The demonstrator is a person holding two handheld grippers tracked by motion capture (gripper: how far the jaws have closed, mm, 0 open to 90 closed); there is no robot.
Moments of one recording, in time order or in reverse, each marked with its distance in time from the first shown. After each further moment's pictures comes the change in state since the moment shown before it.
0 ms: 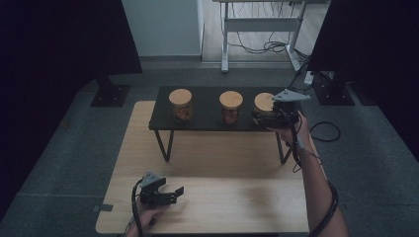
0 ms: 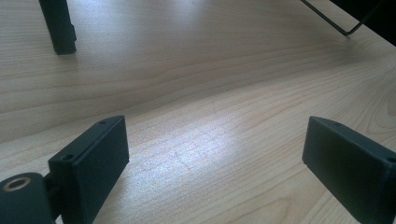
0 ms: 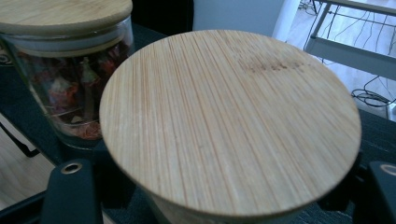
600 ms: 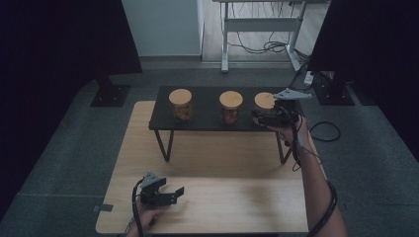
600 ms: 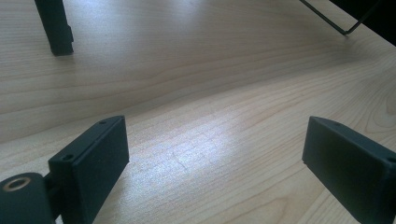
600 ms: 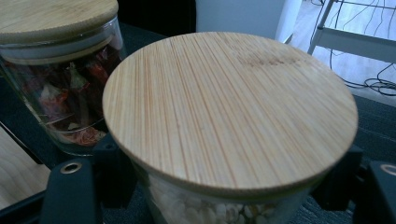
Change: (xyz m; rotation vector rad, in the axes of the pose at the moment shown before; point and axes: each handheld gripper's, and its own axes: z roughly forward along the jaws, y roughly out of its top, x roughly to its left) left arm -0.002 0.000 0.000 0.001 -0.001 0.004; right arm -0.008 -0.001 0.004 0.005 0.019 0.057
